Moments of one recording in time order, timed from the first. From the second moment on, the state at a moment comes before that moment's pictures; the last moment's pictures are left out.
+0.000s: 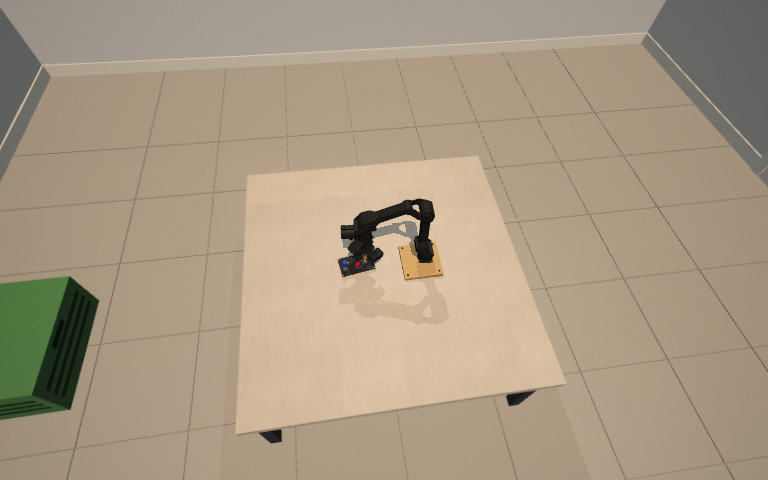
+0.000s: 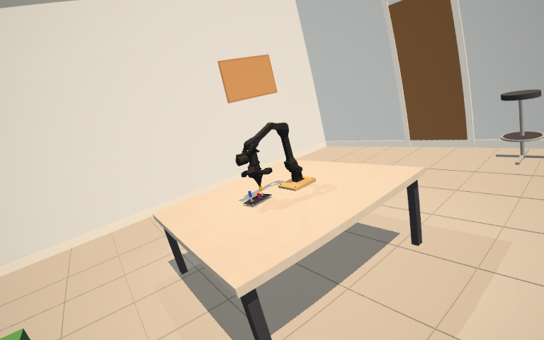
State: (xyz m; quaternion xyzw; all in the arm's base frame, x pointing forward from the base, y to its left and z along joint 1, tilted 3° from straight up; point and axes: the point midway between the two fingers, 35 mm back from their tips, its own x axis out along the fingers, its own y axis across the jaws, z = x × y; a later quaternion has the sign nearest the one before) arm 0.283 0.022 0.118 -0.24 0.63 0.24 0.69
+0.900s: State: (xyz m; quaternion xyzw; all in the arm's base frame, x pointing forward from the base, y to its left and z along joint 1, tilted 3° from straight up) arm 0.282 0.022 0.112 -0.24 0.63 0.24 0.70
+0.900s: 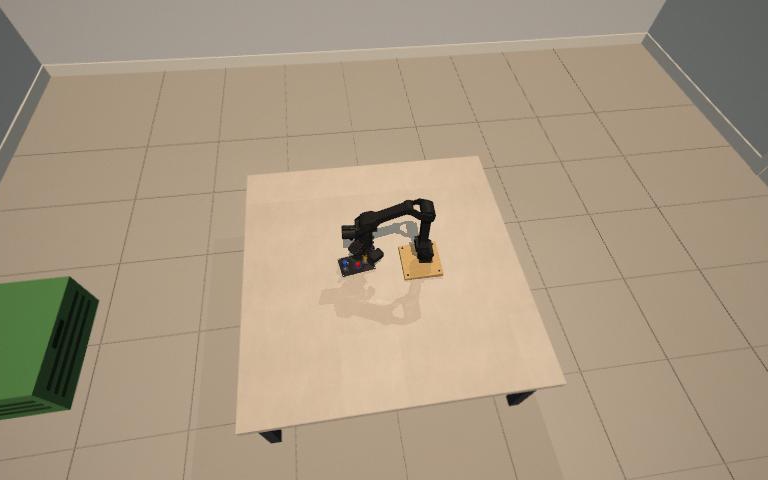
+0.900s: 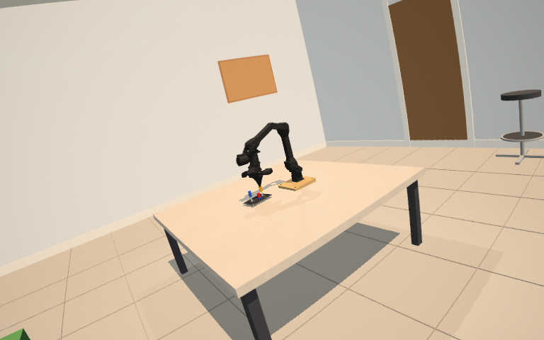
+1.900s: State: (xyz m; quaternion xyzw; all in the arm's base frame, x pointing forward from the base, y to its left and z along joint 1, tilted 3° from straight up) arm 0.283 0.022 0.102 -0.24 0.63 0.24 0.70
